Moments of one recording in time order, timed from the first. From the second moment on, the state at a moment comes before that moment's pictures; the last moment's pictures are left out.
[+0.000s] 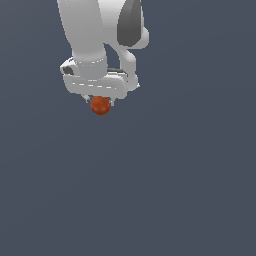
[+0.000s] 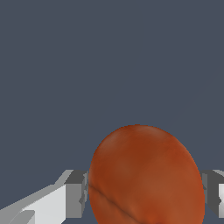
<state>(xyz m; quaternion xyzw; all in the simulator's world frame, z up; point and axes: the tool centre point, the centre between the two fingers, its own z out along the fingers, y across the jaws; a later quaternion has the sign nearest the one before) -0.067 -0.102 0.295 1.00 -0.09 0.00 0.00</state>
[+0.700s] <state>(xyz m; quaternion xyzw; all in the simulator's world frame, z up) -0.069 -0.106 0.437 1.00 -0.09 0.00 0.00</state>
